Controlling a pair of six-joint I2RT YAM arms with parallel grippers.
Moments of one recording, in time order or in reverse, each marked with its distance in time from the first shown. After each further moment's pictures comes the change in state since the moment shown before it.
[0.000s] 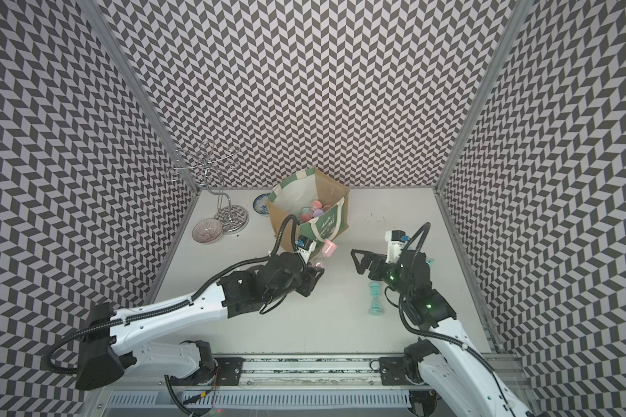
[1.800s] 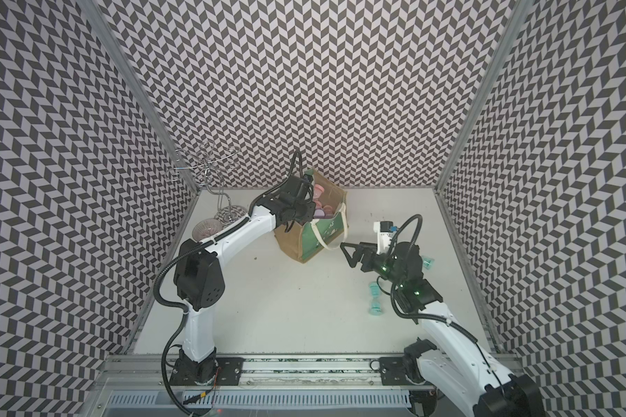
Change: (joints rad) left arm 0.474 0.747 0.794 -0.235 0.091 0.272; right arm 0.000 0.182 -0.013 0.295 -0.137 -0.026
